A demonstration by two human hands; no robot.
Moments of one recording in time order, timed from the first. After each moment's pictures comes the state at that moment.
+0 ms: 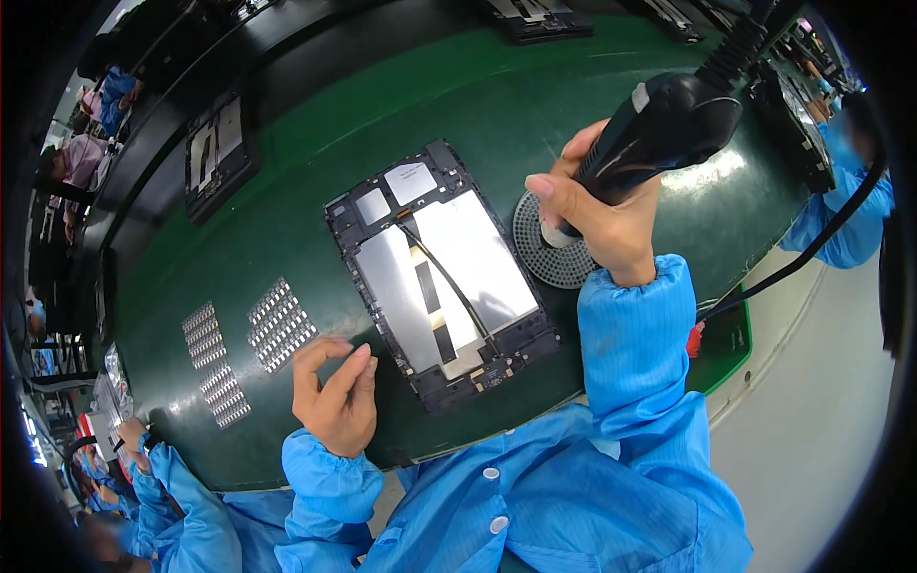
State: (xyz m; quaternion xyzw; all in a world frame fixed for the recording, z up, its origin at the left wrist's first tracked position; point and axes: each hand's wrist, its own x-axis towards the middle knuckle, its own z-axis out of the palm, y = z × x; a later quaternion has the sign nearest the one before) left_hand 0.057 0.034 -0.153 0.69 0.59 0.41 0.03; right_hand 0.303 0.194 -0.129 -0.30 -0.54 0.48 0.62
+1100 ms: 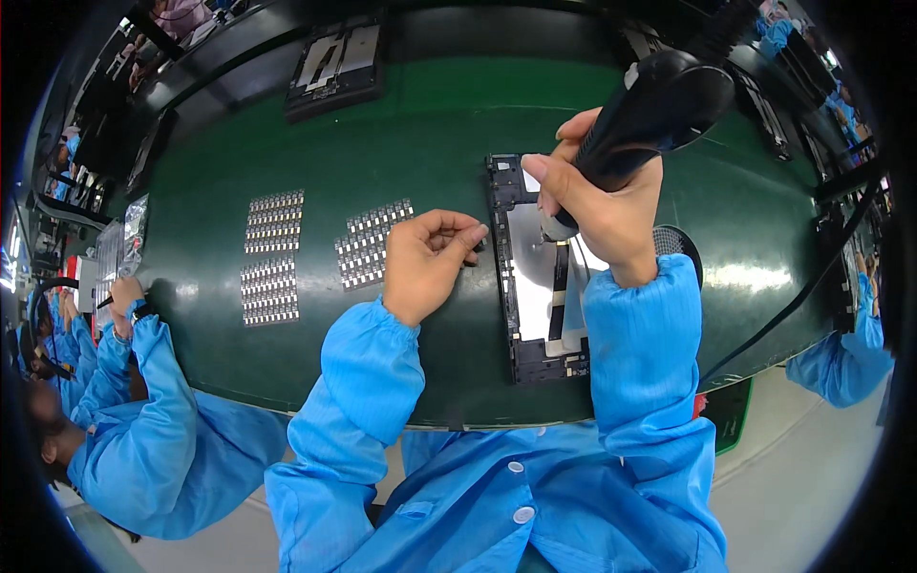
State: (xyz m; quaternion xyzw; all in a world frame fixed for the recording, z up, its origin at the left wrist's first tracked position) left_hand 0.015 0.091 -0.170 0.38 0.62 0.54 0.43; right_hand 0.166 0.186 -0.102 -0.22 -0.63 0.54 0.50
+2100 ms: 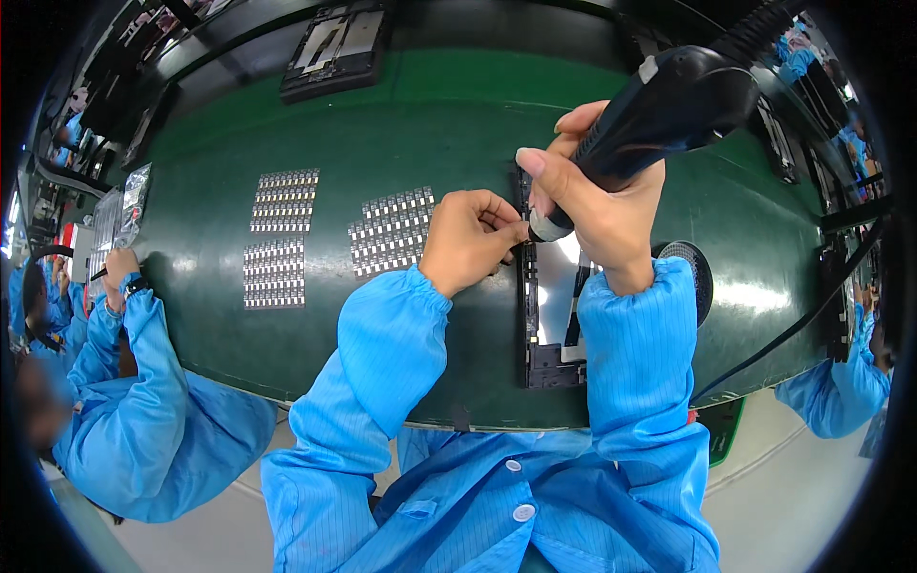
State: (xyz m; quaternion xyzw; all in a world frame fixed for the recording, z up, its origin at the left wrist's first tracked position) left_hand 0.015 0.114 -0.172 0.39 0.61 0.49 0.48; right_hand 0.132 0.179 -0.104 -0.19 -0.61 0.58 0.51
